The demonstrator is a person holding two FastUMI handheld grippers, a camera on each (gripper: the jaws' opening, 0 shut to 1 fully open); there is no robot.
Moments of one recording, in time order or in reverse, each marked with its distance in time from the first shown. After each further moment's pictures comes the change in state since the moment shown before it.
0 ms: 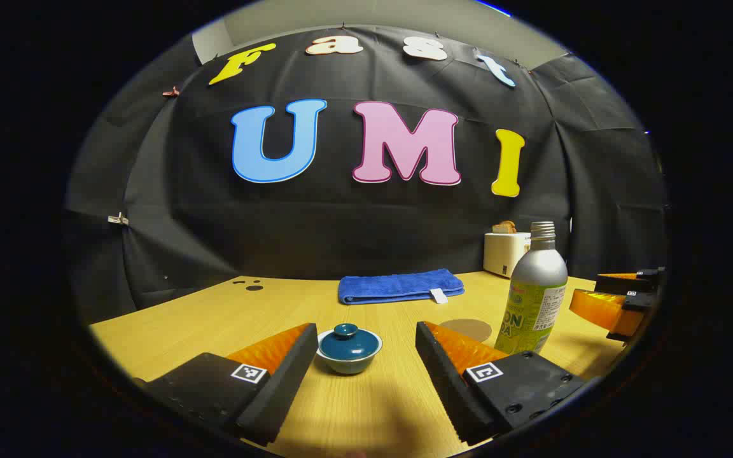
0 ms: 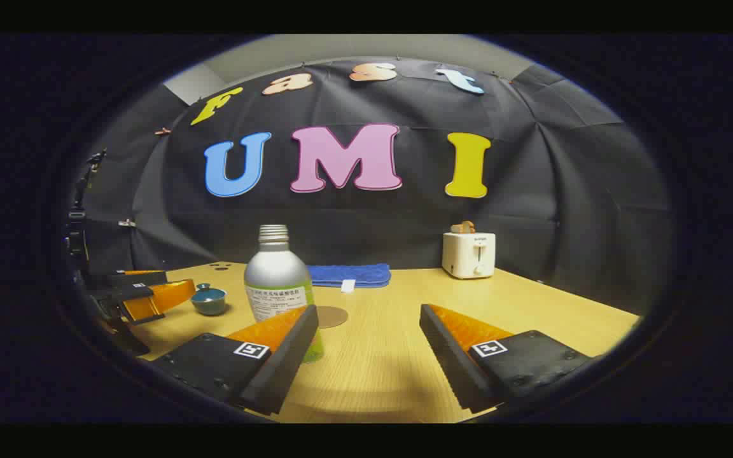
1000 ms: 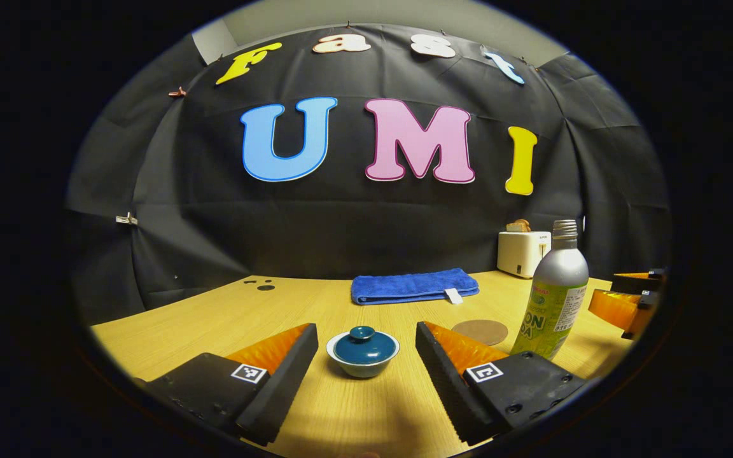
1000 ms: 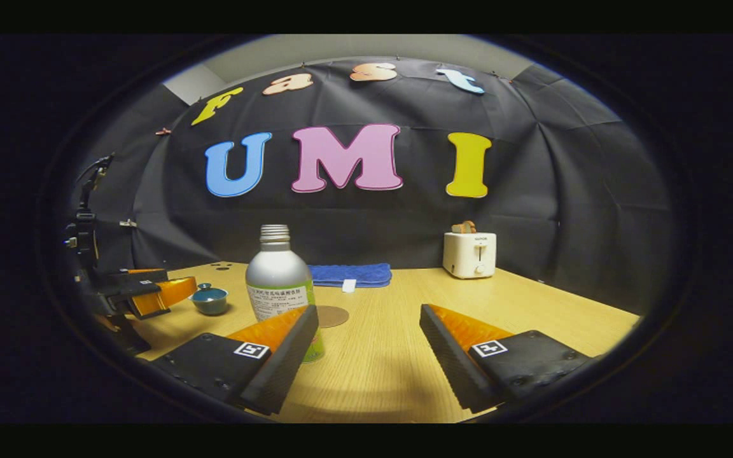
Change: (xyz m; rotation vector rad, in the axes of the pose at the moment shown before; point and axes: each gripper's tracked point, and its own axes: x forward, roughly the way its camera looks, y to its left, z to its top) left arm 0.011 0.013 -0.003 0.002 0.014 0.042; right arm 0.000 -0.003 0.001 -0.001 0.001 0.008
